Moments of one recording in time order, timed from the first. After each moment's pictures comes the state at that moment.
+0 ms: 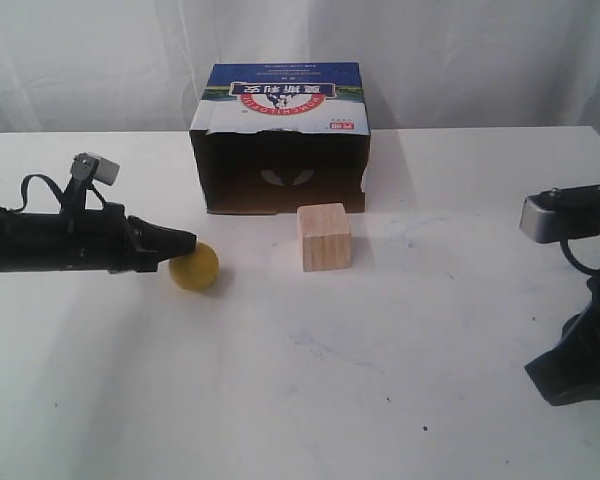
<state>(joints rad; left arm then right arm) 0.06 2.00 -0.96 -1.79 0.93 2.10 0.17 1.11 -0.76 0.31 1.08 -0.39</state>
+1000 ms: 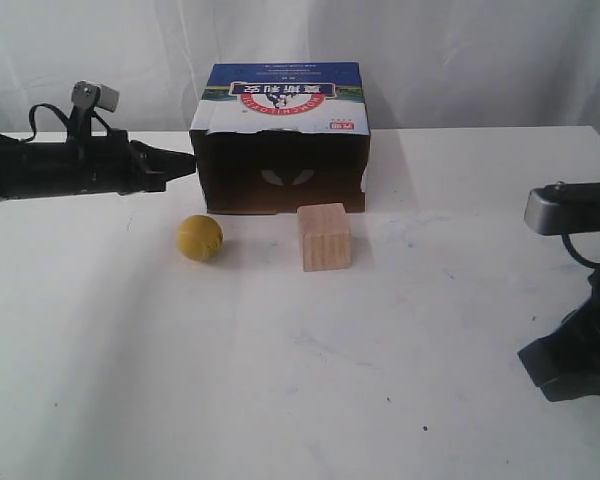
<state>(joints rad) 0.07 2.09 -1.30 -1.79 0.91 2.01 0.17 1.11 -0.76 0.31 1.07 -0.31</state>
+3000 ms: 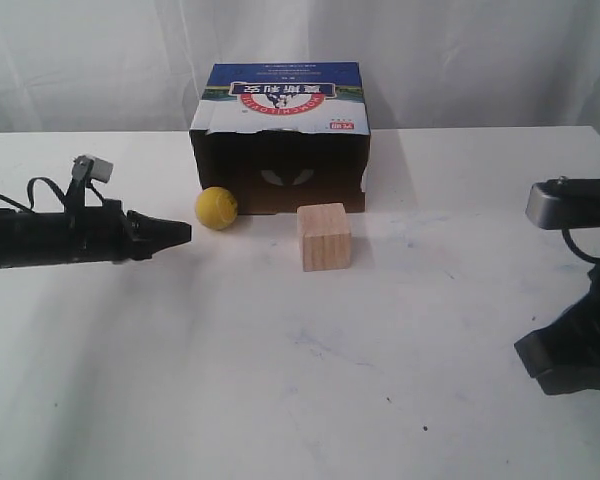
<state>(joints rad) 0.11 2.21 -1.15 -1.79 1.06 2.11 0.17 1.11 -0.76 0.32 1.05 -0.29</state>
